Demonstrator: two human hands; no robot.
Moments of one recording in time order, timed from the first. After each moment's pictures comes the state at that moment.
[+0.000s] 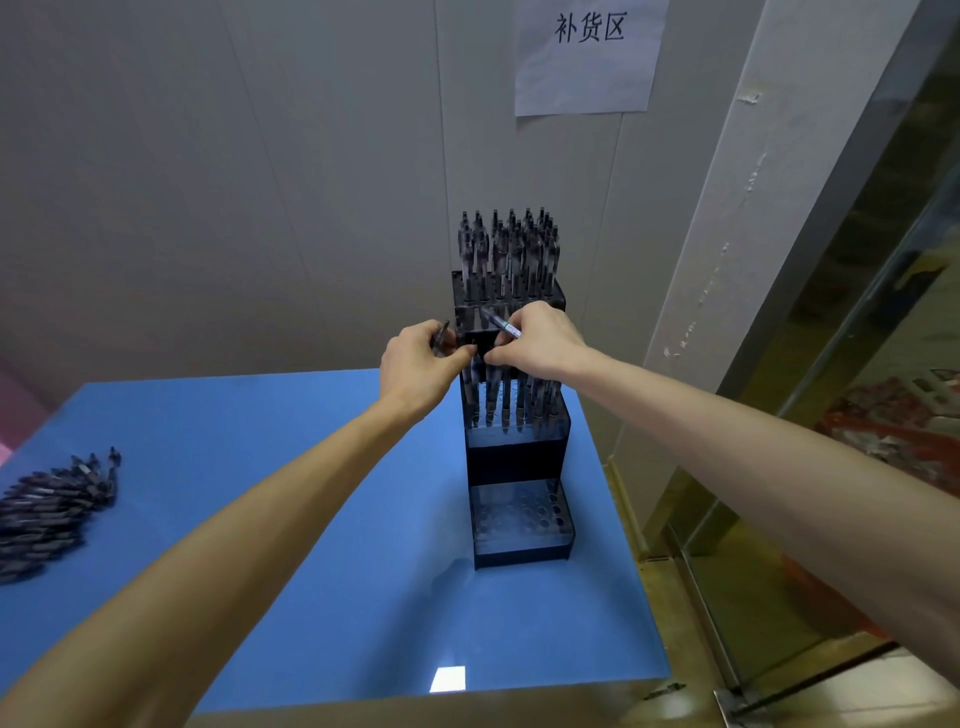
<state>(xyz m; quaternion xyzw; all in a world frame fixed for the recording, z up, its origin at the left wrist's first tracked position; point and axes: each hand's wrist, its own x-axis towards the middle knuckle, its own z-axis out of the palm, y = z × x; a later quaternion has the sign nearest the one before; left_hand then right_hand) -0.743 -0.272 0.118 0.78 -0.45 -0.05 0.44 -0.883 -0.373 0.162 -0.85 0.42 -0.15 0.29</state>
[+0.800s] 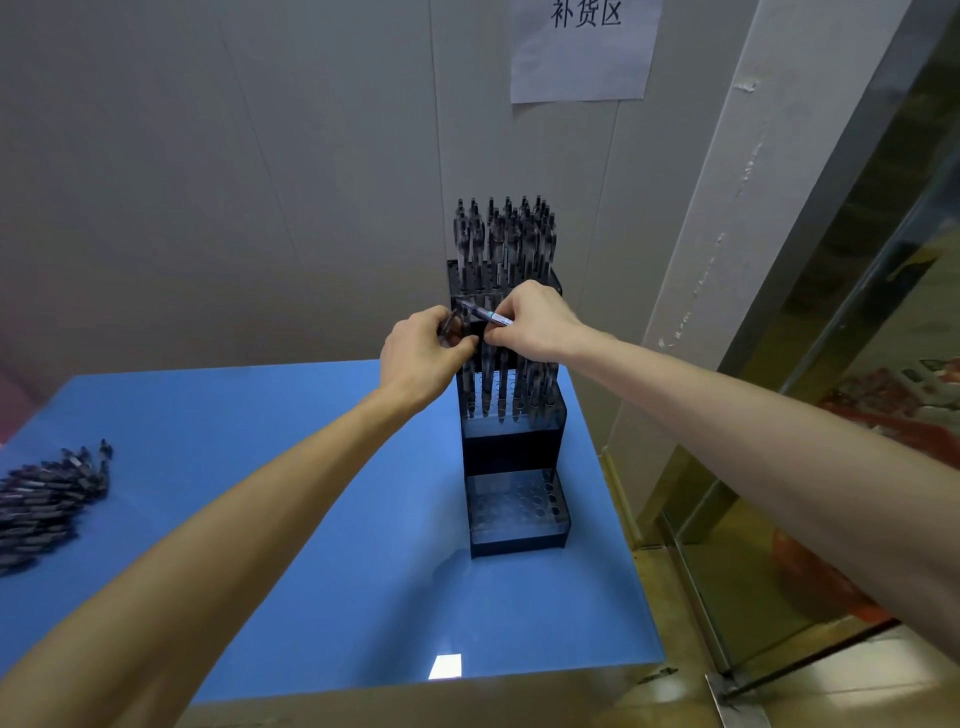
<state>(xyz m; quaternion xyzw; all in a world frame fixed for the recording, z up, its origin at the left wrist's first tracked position) -0.748 -0.275 0.120 0.78 -0.49 -0.02 0.39 -0.883 -0.376 0.172 -0.89 0.38 -0.14 0.23</state>
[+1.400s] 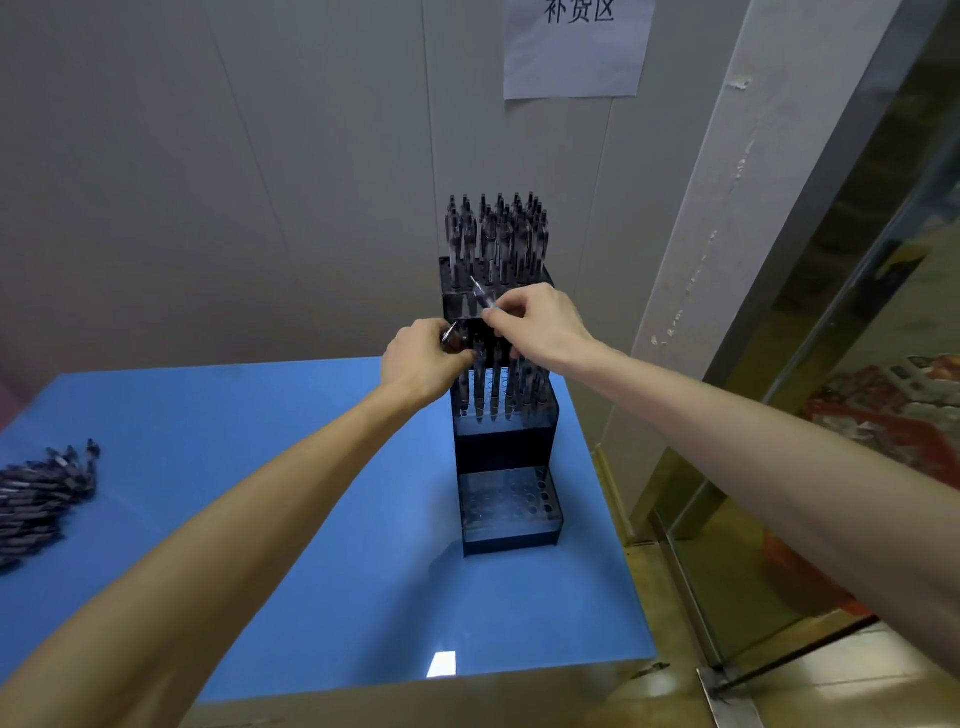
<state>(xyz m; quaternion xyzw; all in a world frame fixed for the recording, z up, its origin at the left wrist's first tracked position) -0.755 -0.282 0.115 0.81 -0.48 -0.07 0.32 -0.902 -0.373 0.160 -0.86 0.36 -0.24 0.26</state>
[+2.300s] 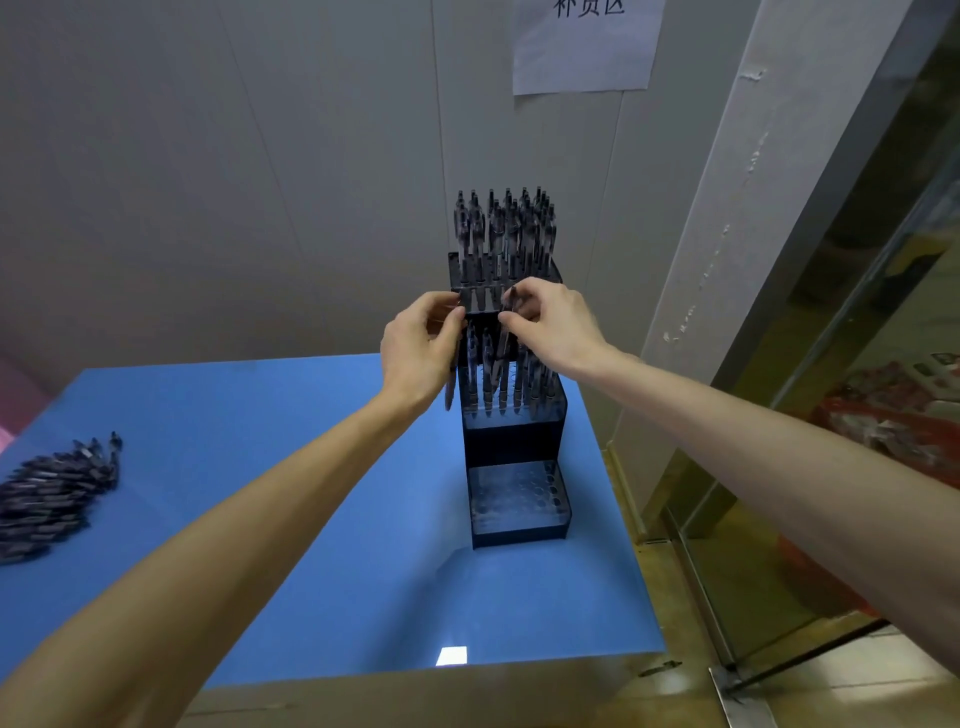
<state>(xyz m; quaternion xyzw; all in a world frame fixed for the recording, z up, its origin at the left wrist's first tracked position) -0.754 -0.265 0.113 0.71 -0.46 -0.05 0.54 -0.910 -0.374 0.148 -0.86 0.35 -0.28 0.24</state>
